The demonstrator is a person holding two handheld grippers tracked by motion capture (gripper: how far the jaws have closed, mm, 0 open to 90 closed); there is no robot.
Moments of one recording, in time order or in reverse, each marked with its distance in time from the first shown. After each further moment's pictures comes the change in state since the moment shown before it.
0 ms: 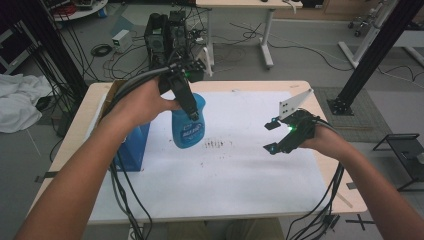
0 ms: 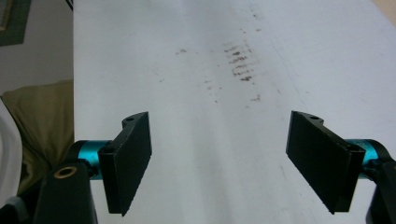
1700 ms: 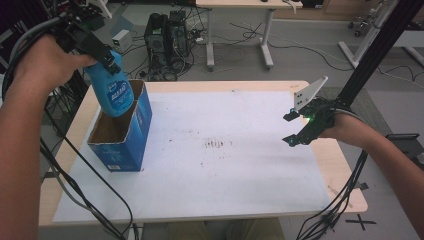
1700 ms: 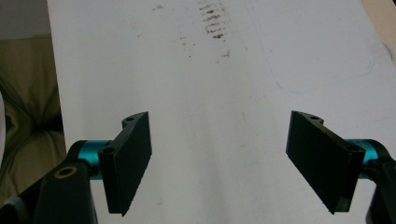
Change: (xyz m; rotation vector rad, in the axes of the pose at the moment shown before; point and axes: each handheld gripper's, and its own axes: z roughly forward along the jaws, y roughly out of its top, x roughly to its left) left arm 0.115 -0.110 -0.076 -0.092 0.160 -0.472; right arm -0.010 0.002 -0.044 0.154 -0.083 -0.050
